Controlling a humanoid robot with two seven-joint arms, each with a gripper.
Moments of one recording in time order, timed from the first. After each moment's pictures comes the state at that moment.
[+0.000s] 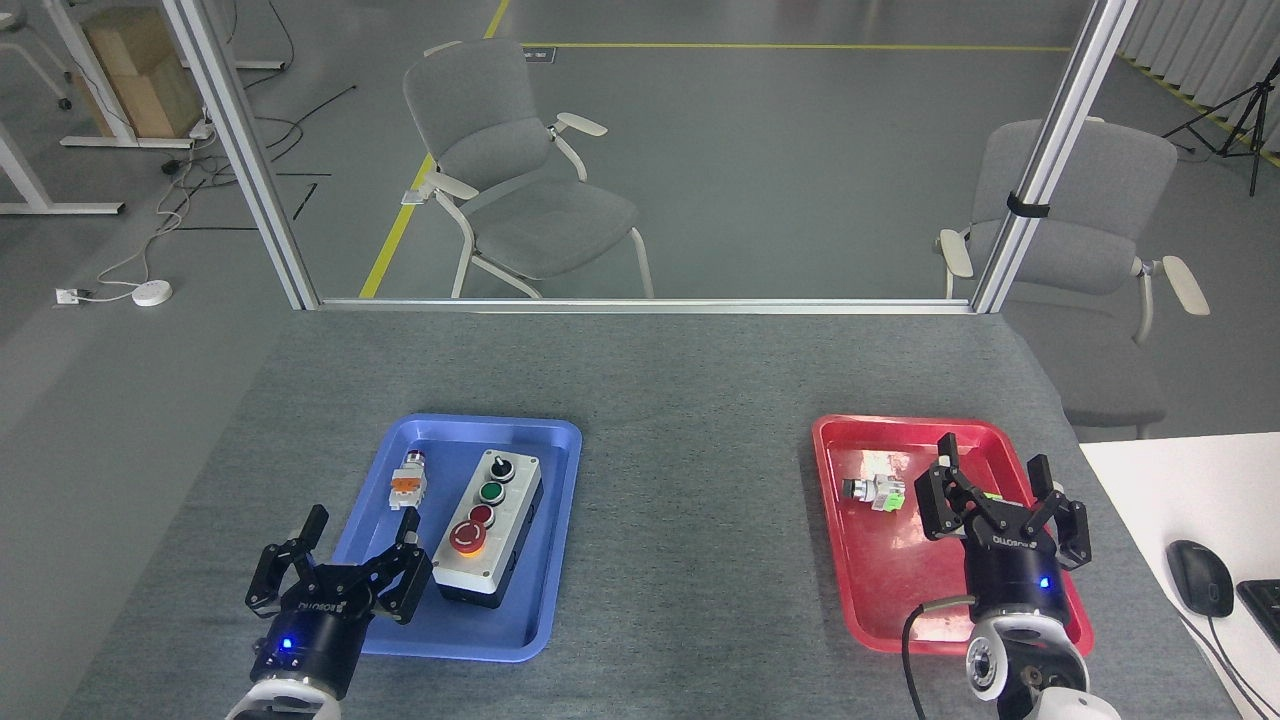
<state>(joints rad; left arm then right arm) -0.03 0.15 -0.01 -1.52 -1.29 -0.07 0.13 -0.18 -0.04 -0.16 -1.37 1.27 -0.05 -0.18</state>
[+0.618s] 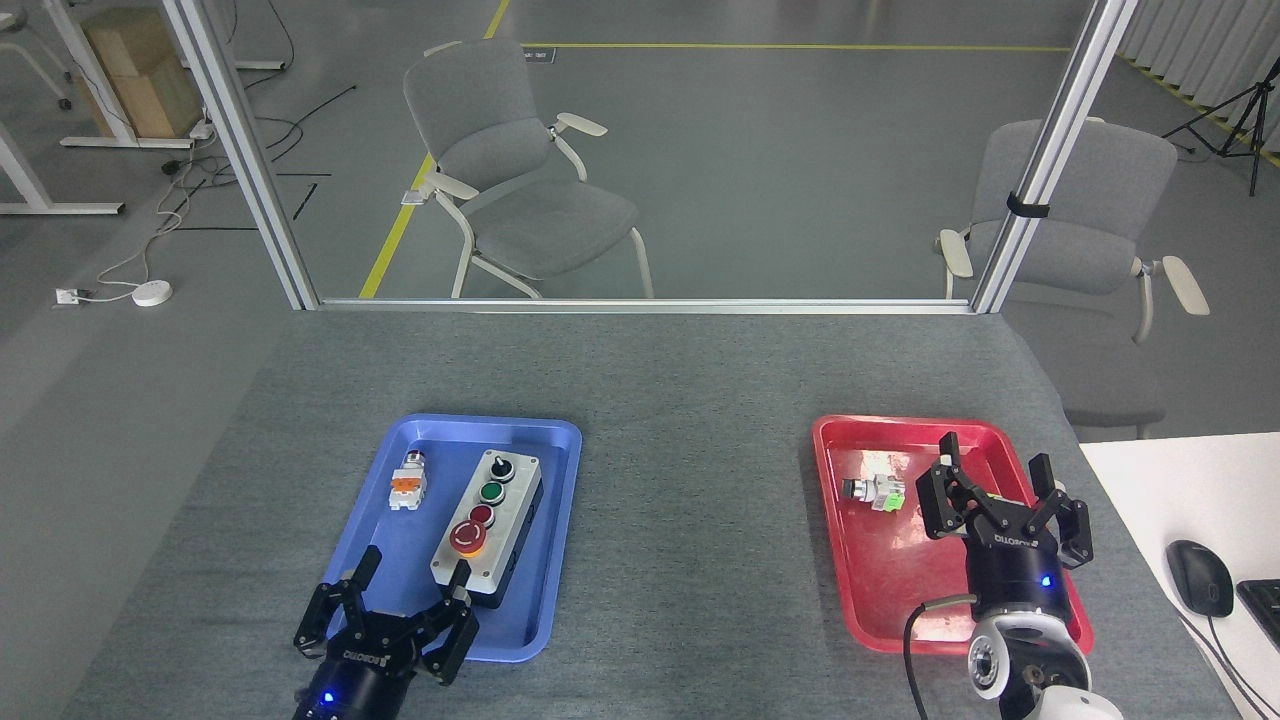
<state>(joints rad) 0.06 0.15 -0.12 -1.54 -1.32 -0.12 0.19 -0.18 -0.04 -0.16 -1.37 1.27 -0.05 -0.18</state>
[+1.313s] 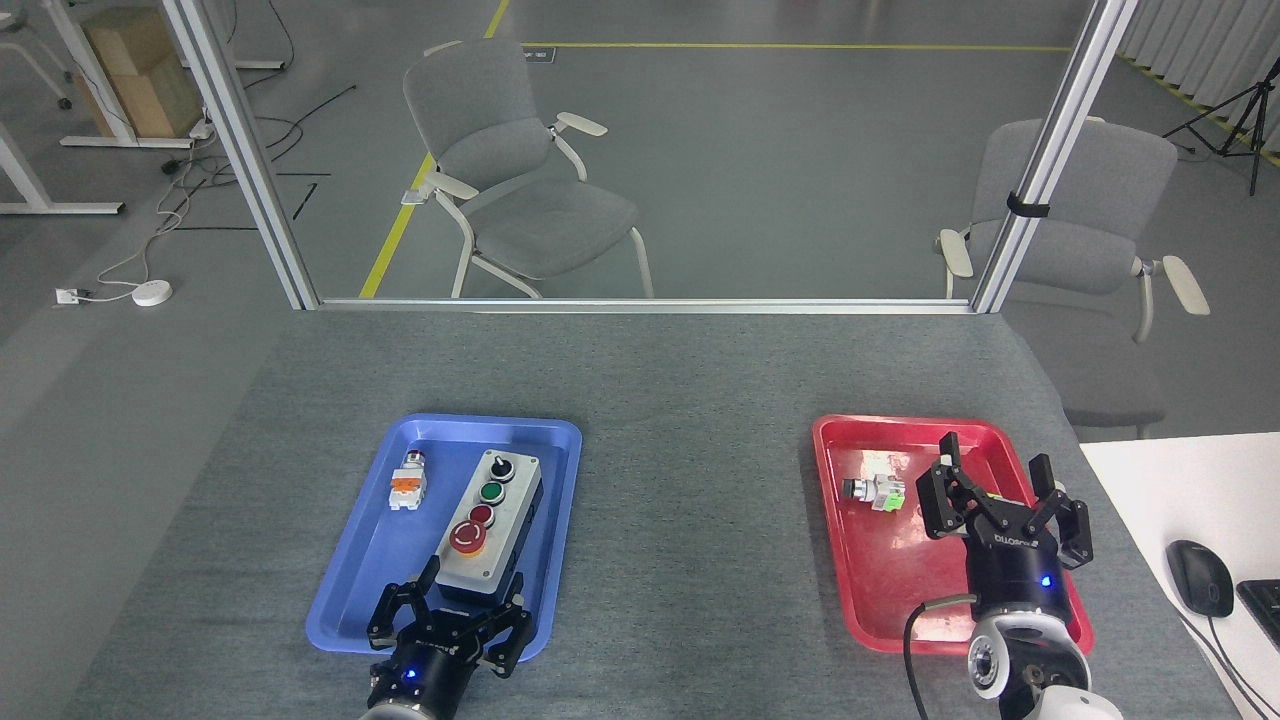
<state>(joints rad) -0.11 0.08 -0.21 -1.22 -1.45 -0.01 0.18 -0.18 -0.04 -0.16 -1.37 1.27 -0.05 -0.18</state>
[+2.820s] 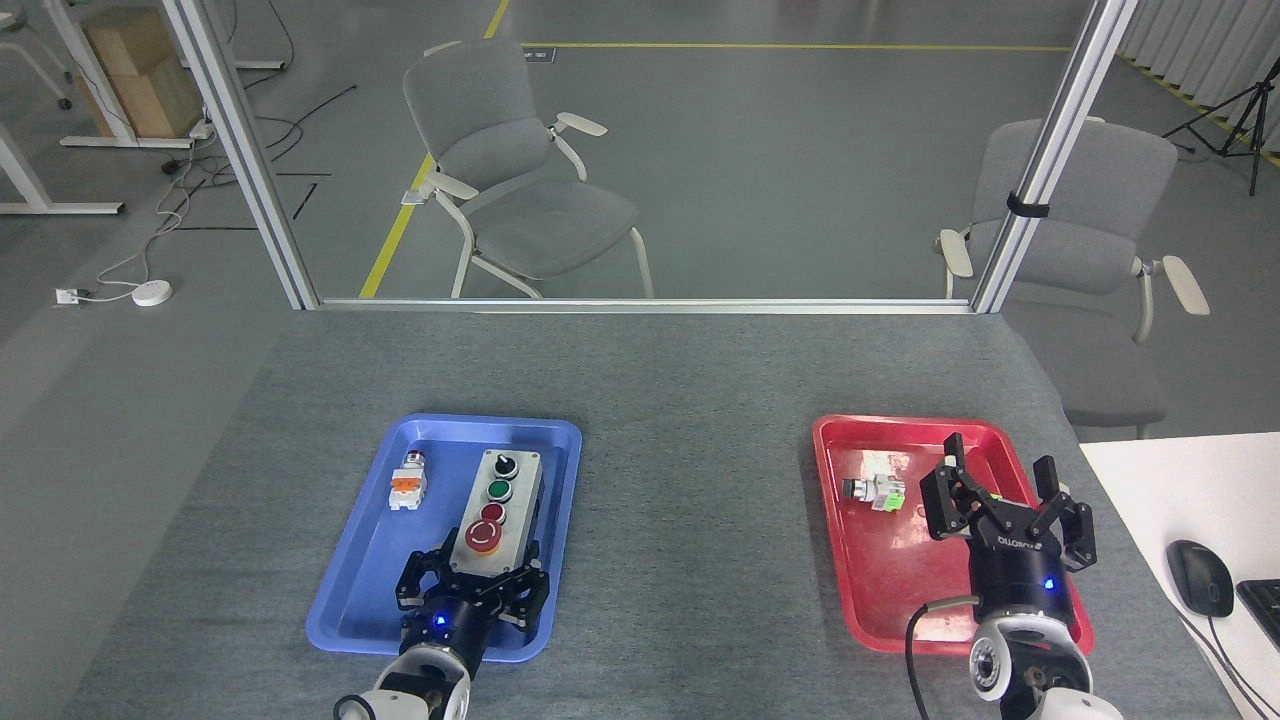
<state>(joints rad) -0.31 0.02 -0.22 -0.93 -1.43 -0.01 0.19 -0.18 -0.03 -0.17 -1.37 1.27 -0.05 -0.18</state>
